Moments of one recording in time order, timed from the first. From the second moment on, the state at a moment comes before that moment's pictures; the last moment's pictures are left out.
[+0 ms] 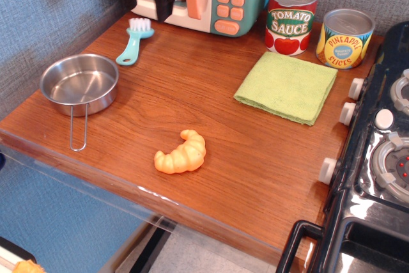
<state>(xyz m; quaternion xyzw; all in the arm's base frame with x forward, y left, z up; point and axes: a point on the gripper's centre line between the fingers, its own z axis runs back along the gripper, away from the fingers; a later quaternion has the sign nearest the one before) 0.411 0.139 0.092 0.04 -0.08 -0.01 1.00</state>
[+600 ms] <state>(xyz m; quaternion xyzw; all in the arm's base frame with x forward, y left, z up) 0.371 0.073 0.091 0.00 -0.05 -0.06 1.00</state>
